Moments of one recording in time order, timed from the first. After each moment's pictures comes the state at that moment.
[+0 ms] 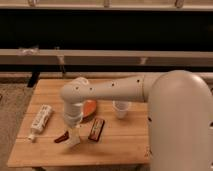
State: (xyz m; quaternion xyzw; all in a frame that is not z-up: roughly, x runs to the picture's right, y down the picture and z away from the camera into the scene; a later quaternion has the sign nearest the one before) arm -0.180 0.220 0.710 -0.41 -0.27 -0.26 0.83
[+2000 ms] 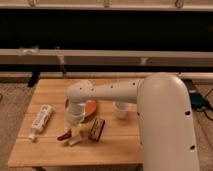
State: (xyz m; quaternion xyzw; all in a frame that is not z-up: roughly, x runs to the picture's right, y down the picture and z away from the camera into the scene) arm -0.180 0.223 0.764 -0.41 -0.29 -0.25 0.83
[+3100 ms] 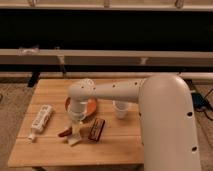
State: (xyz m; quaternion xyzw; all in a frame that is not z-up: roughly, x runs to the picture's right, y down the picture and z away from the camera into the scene) arm -0.177 0.213 0.772 -0.40 -0.28 -0.23 0.84
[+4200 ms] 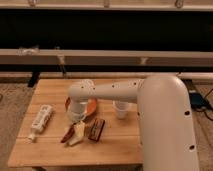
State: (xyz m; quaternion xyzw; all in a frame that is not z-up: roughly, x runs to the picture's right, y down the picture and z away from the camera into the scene) arm -0.175 0.218 0.774 -0.41 -0.28 -0.23 0.83
